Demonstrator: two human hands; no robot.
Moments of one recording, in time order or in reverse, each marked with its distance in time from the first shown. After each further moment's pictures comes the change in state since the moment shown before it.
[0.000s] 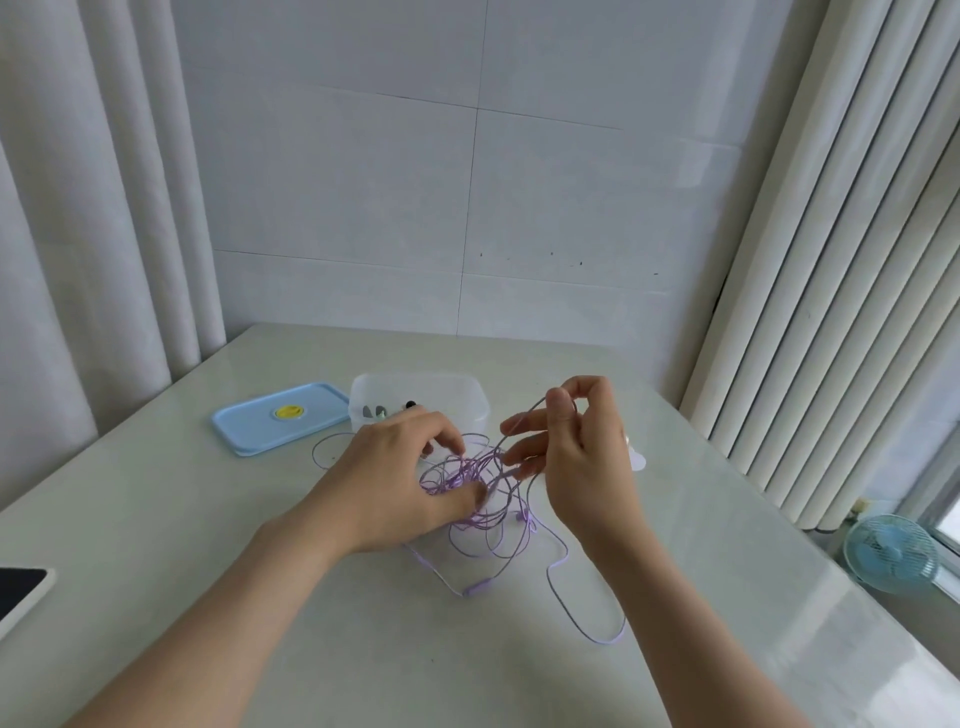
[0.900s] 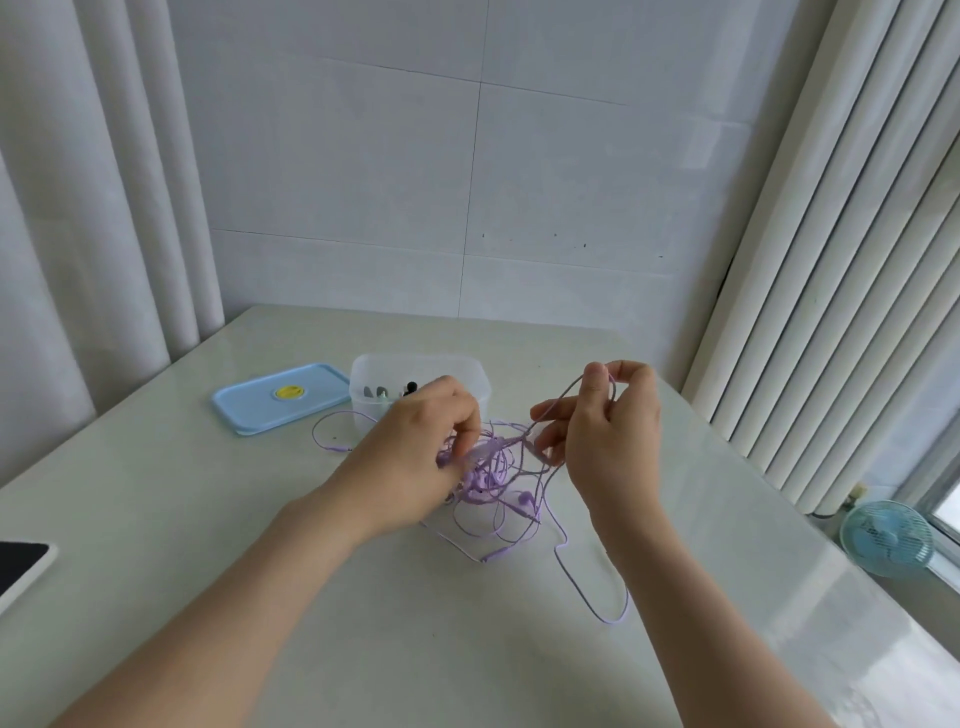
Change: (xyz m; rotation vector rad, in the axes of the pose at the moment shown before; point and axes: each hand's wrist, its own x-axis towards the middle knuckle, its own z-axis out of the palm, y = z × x) left_hand 0.006 0.015 0.008 -0.066 0.088 0.225; right_hand 0.002 -0.003 -0.006 -0.069 0.203 0.078
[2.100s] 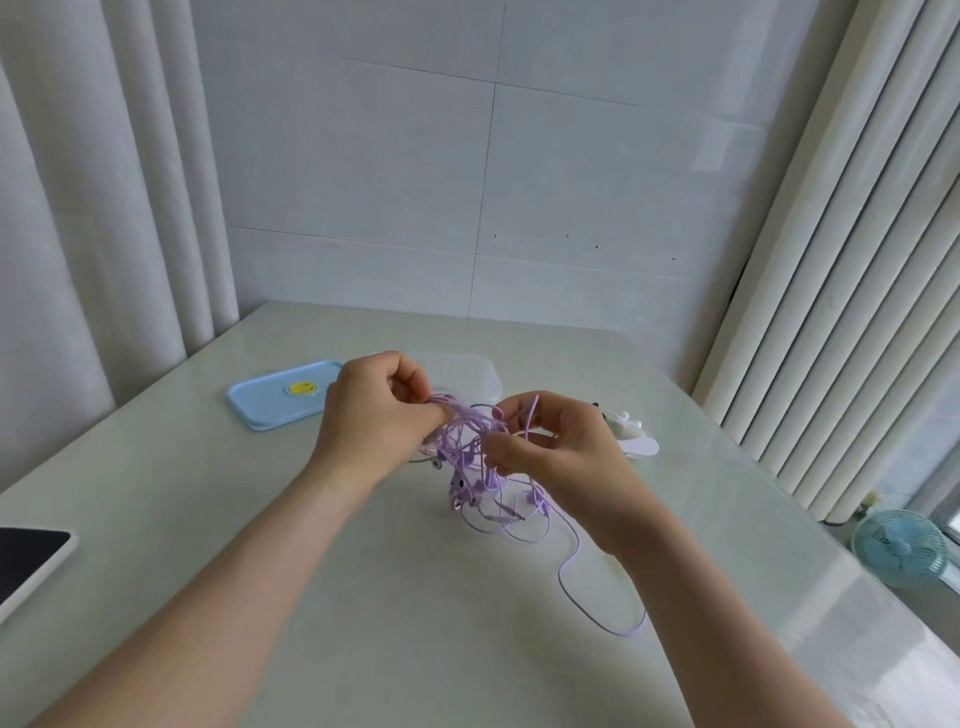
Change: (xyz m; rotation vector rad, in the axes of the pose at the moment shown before) left_hand 0.006 -0.010 -0.016 -0.268 0.393 -0.560; right_hand -0.007 0.006 0.001 0.004 -0.599 0.080
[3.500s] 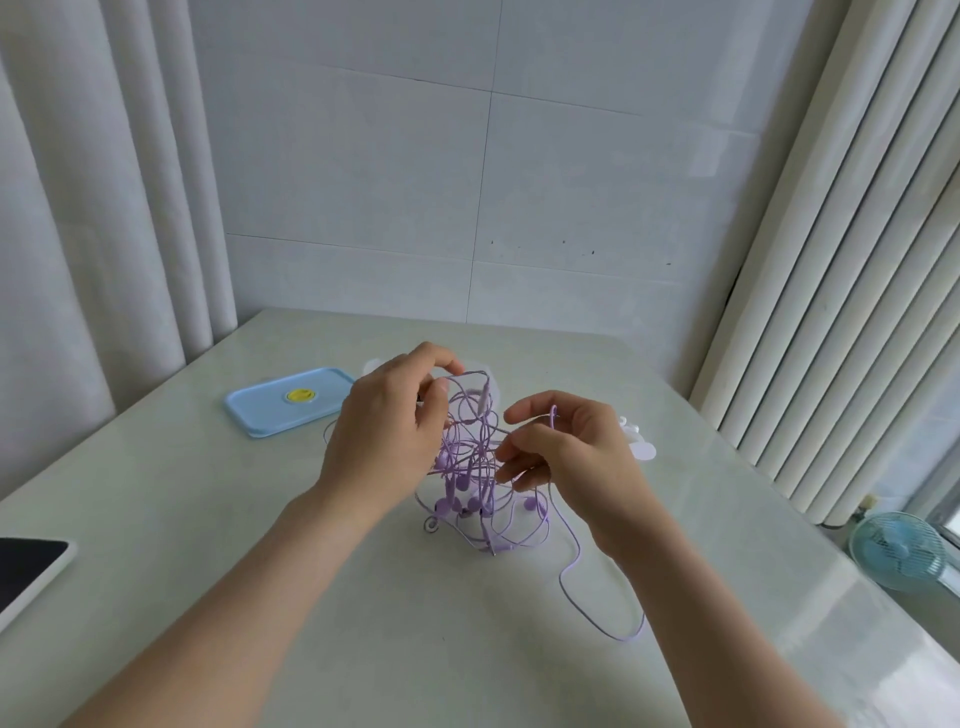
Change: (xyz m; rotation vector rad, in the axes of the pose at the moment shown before) left_hand -0.006 0.001 0.003 0.241 0.005 0.472; right_hand -0.002 -0.014 -0.001 0.102 0.101 0.088
